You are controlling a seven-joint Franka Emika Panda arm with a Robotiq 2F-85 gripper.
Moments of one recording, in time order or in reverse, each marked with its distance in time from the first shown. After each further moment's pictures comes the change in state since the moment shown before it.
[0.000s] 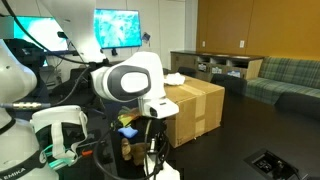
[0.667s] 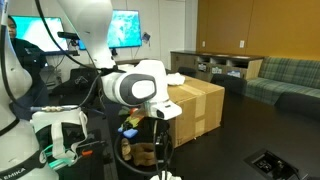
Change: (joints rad) arm 0.157 0.119 -0.062 0.063 0.087 0.070 -0.048
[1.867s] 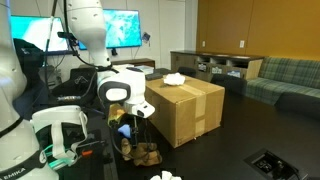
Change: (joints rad) arm 0.144 0.046 0.289 -0.121 0.761 0.082 -0.685
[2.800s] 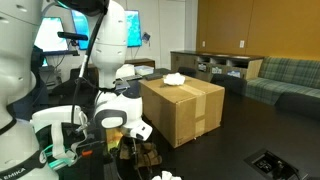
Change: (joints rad) arm -0.268 0.345 0.174 0.018 -0.097 0.331 -0.177
